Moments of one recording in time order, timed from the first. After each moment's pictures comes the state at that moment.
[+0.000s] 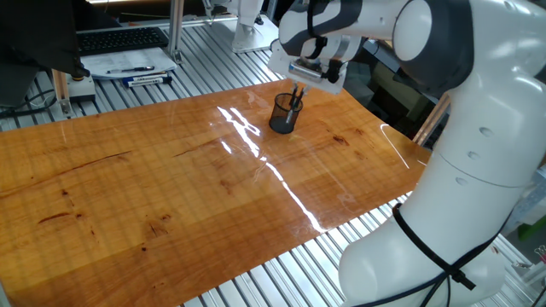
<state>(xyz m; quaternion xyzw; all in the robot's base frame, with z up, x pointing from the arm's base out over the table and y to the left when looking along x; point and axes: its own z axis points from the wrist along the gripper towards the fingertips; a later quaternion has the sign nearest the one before) 0.550 -0.217 0.215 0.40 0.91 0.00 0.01</state>
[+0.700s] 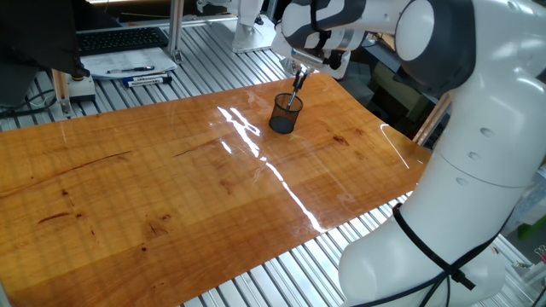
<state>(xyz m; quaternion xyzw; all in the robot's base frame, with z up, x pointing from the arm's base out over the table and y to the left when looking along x) 0.580 -0.240 0.249 0.41 0.91 -0.01 0.08</state>
